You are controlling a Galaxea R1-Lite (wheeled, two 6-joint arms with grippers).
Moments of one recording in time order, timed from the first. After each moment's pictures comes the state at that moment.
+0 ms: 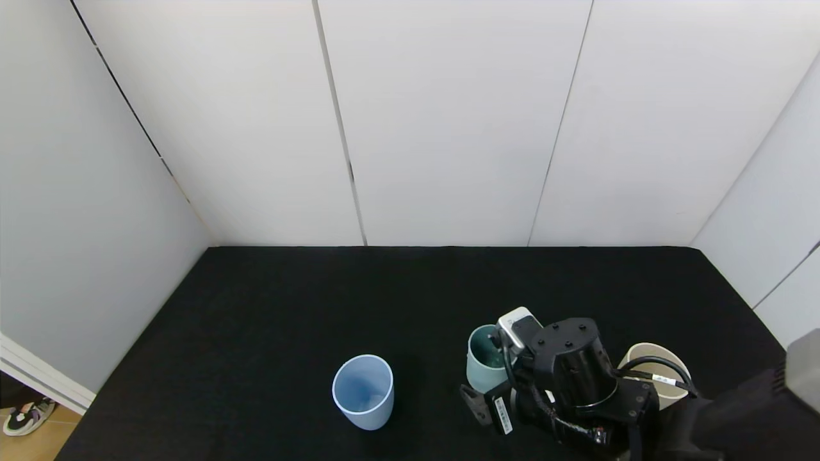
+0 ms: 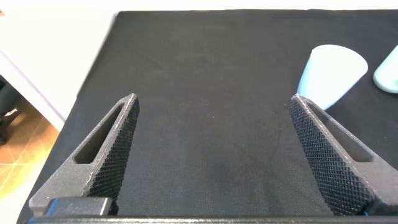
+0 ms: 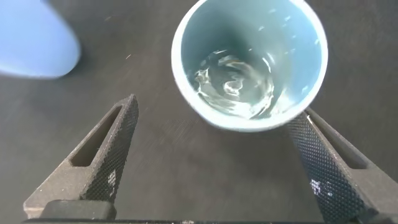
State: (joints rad) left arm 0.00 0.00 0.00 0.00 0.01 -0.01; right arm 0.75 1.99 -0.70 -0.70 -0.21 0.13
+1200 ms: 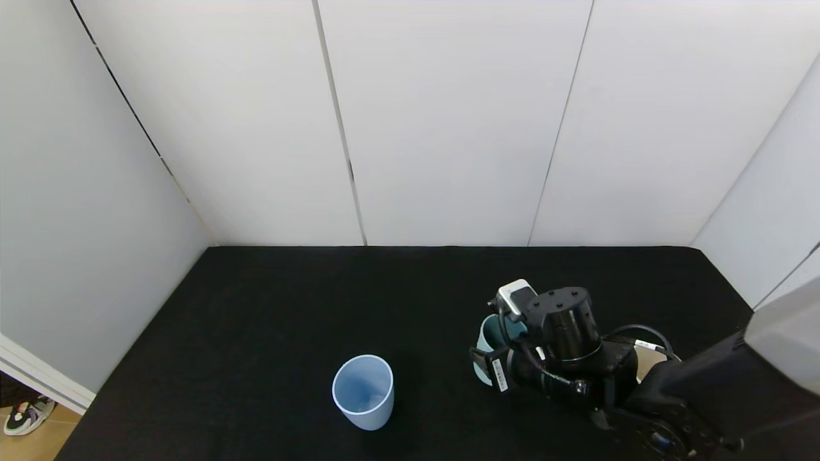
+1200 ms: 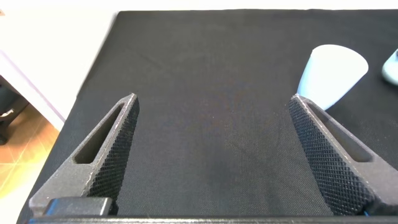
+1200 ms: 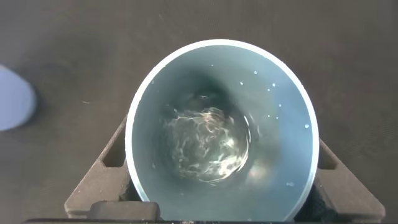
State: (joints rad) left arm 0.00 0.00 0.00 0.00 0.01 -0.01; right arm 0.67 2.03 -0.83 -0.67 -0.21 0.09
